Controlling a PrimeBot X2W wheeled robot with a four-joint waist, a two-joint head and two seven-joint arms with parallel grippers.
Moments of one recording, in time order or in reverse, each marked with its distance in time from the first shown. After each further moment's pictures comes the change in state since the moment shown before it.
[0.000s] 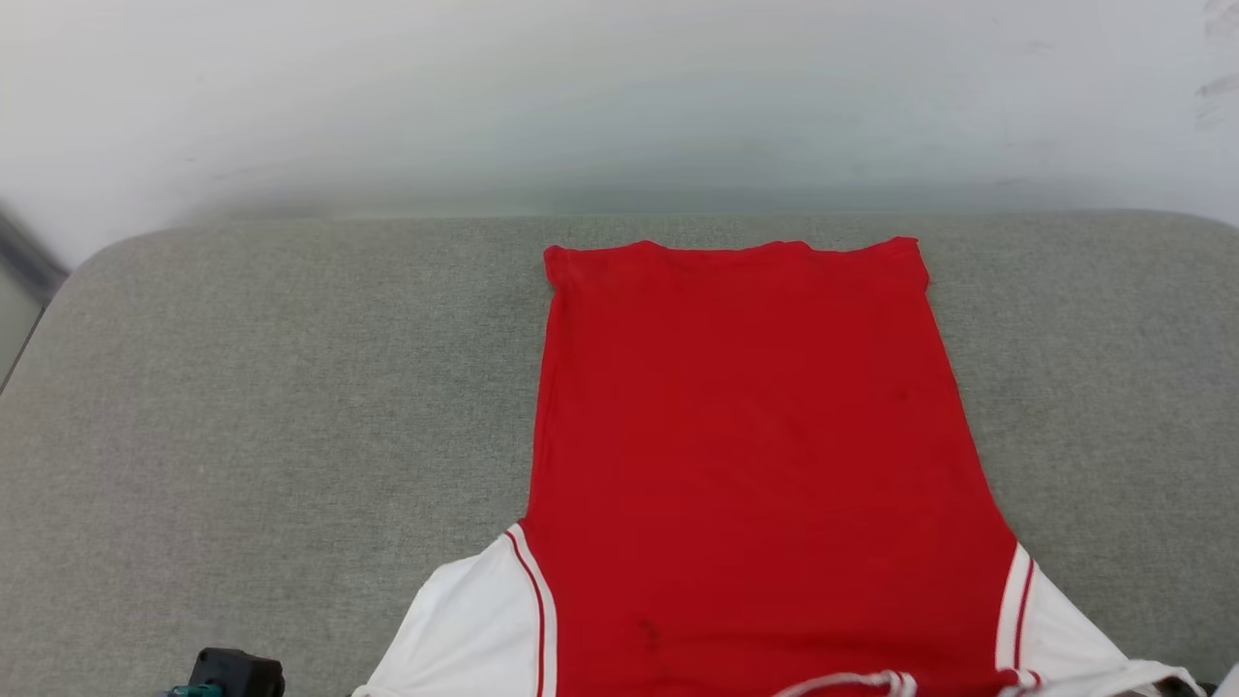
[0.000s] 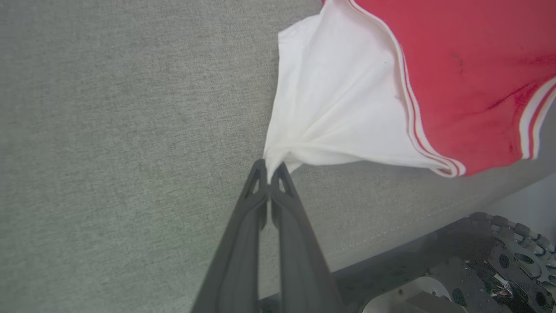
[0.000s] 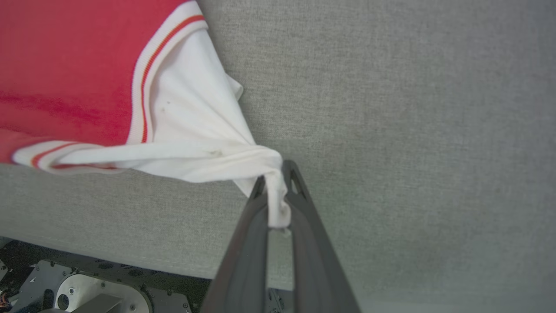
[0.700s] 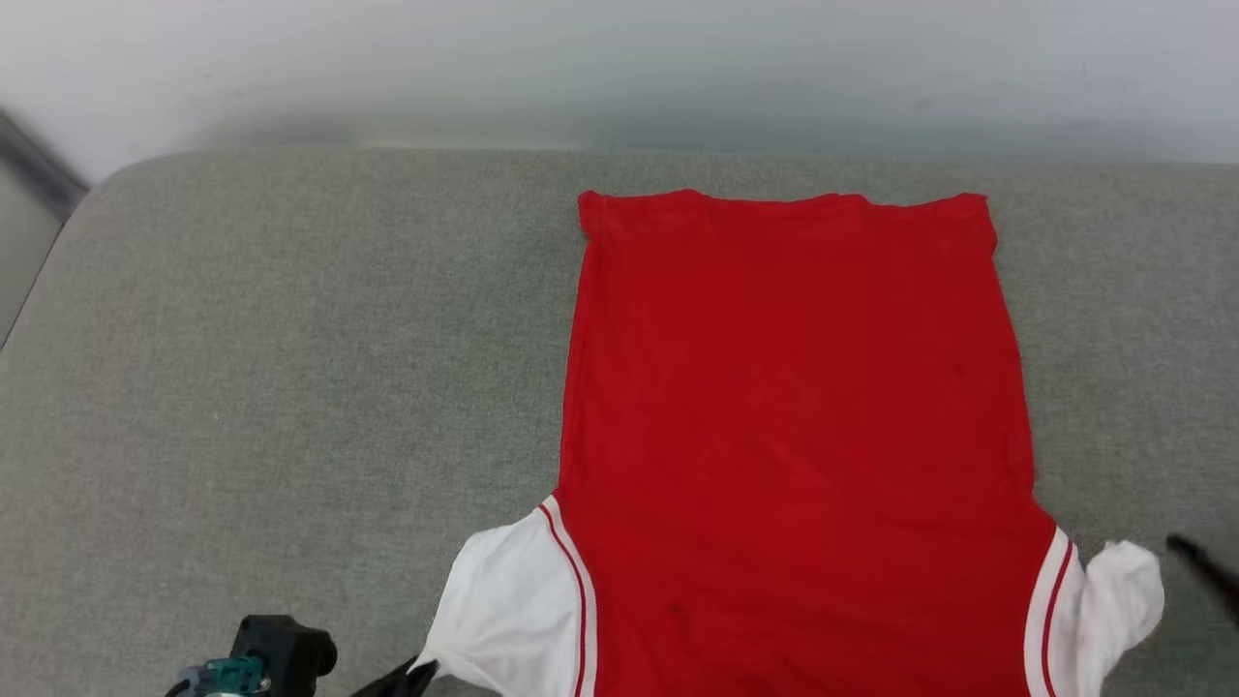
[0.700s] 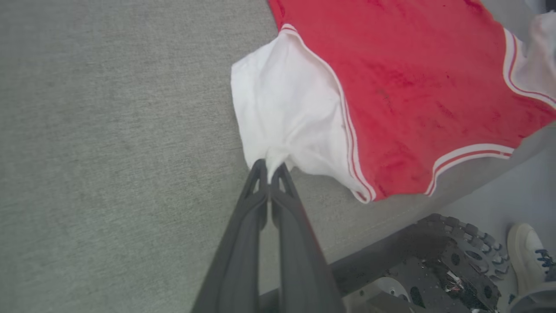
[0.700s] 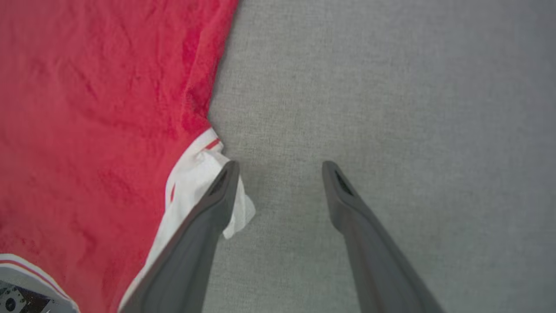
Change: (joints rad) left arm -0.018 0.004 -0.010 -0.184 -0.003 0.012 0.038; right arm -0.071 -0.002 -0.118 -0.137 0.013 0.000 0.141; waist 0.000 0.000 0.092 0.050
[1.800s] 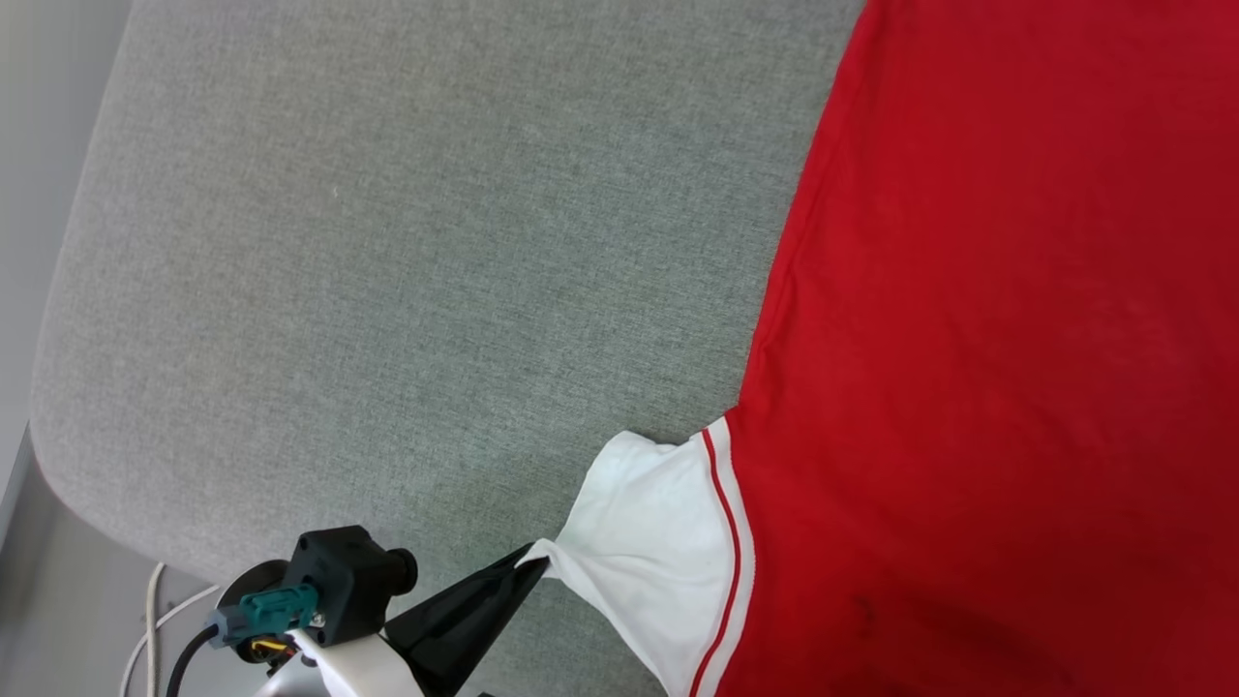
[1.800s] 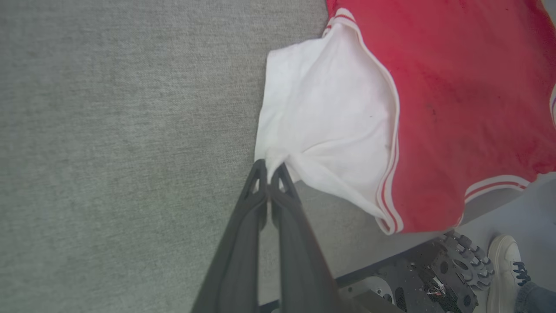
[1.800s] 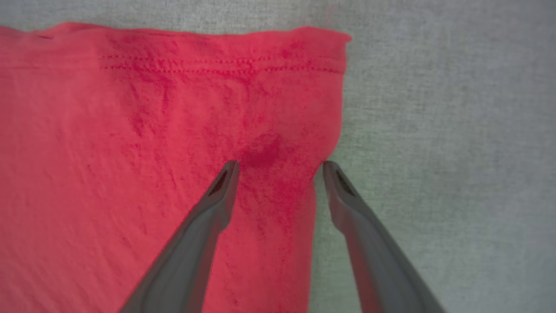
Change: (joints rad) left arm -0.183 -0.042 -0.031 -0.237 0.059 -0.062 0.049; right arm -1.031 0.111 -0.236 0.146 -0.467 0.000 0.836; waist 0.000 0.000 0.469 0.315
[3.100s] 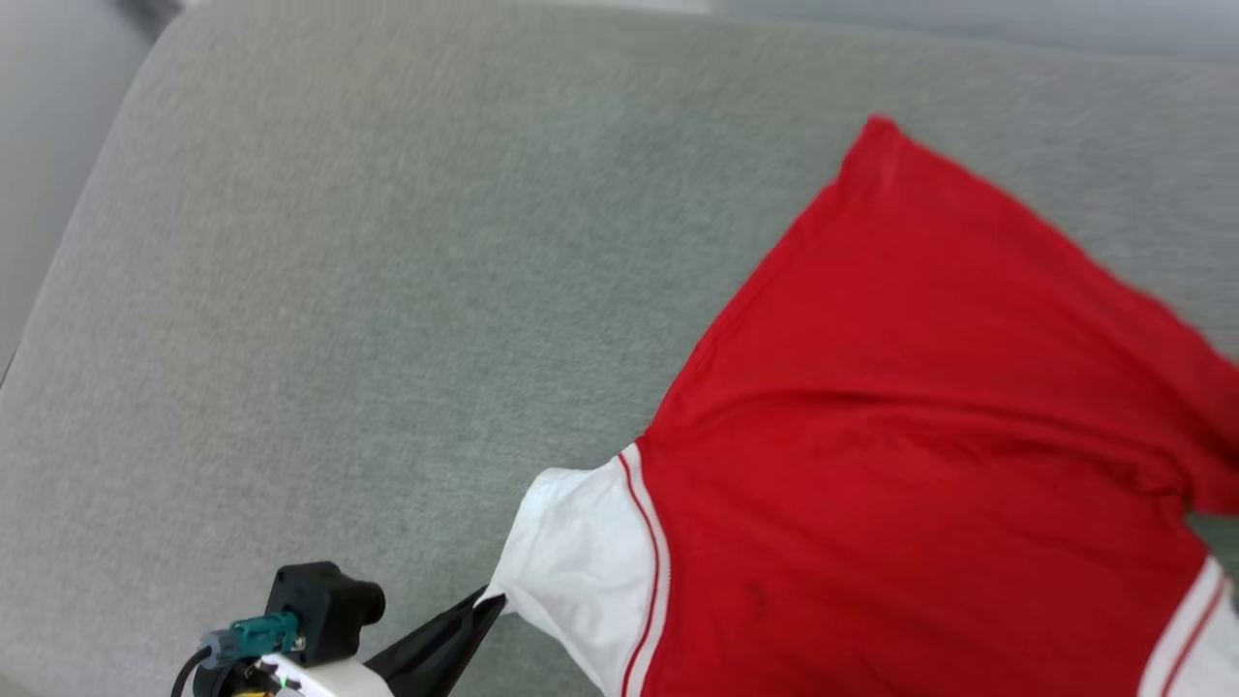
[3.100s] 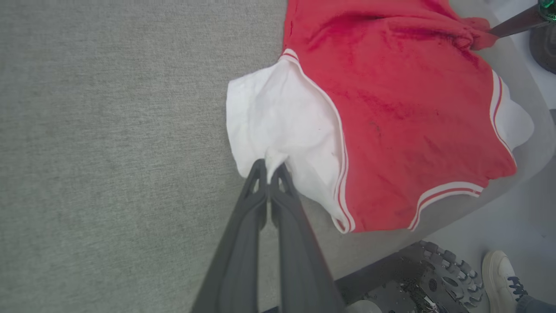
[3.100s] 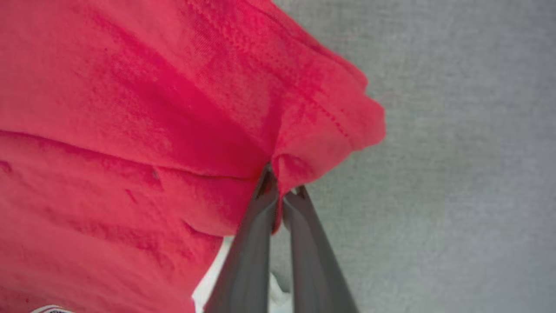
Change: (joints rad) left arm 0.075 -0.012 0.007 0.106 -0.046 0.040 -0.051; right arm 0.518 0.084 0.040 -0.015 0.156 0.000 -0.111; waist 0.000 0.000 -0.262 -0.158
